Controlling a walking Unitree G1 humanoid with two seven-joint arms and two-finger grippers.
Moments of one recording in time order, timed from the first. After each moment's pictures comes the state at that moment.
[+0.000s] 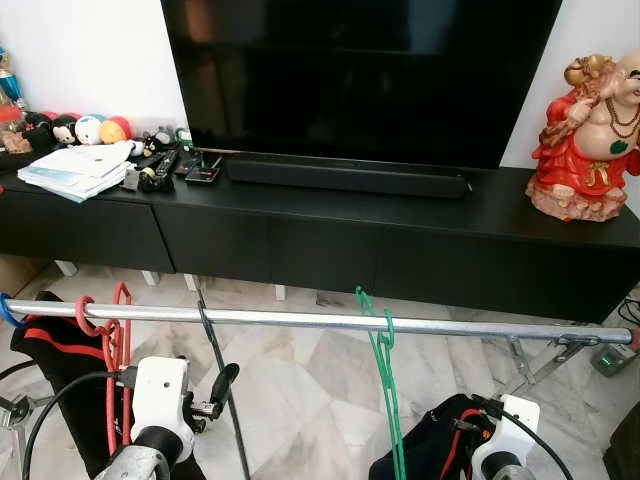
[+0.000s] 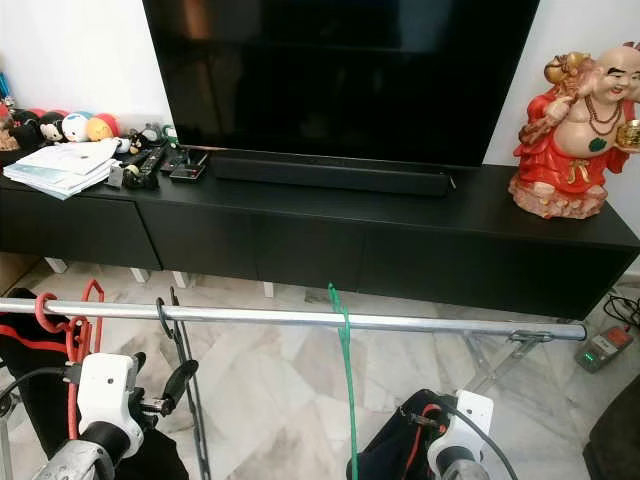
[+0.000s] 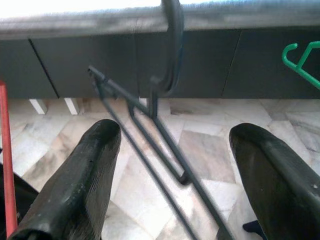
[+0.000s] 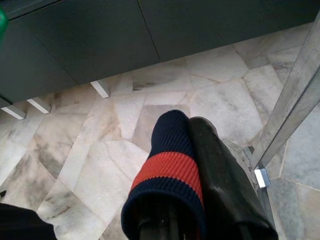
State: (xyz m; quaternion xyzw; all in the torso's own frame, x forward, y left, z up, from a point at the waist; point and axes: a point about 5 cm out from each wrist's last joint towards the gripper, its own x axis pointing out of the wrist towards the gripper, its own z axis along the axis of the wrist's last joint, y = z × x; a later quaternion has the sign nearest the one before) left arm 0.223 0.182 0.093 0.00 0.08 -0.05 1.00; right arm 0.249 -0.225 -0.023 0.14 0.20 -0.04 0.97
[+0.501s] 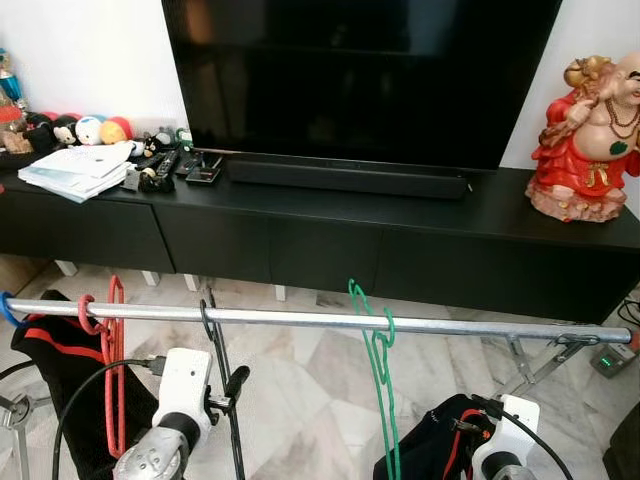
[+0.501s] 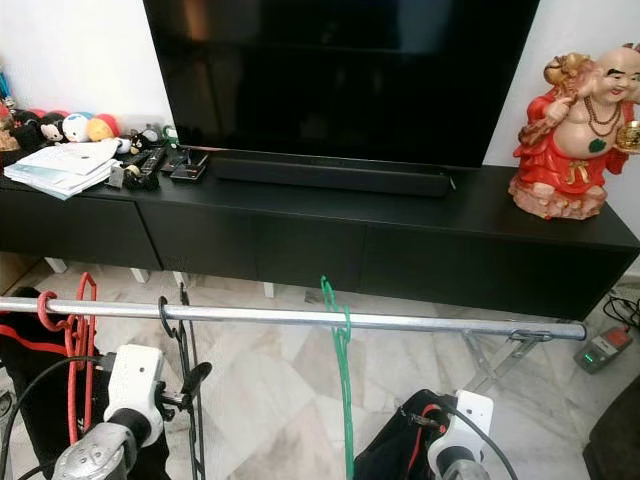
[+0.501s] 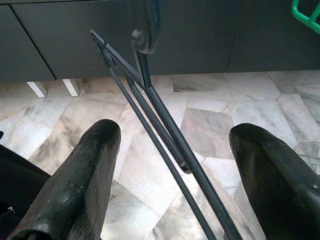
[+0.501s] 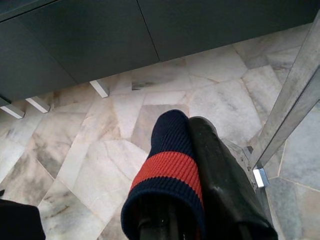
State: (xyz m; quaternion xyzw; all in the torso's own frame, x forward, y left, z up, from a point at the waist) left arm 0.240 0.170 0.074 0.02 0.14 -0.04 0.99; right arm 0.249 -0.225 -0.023 0.13 0.21 -0.04 0.97
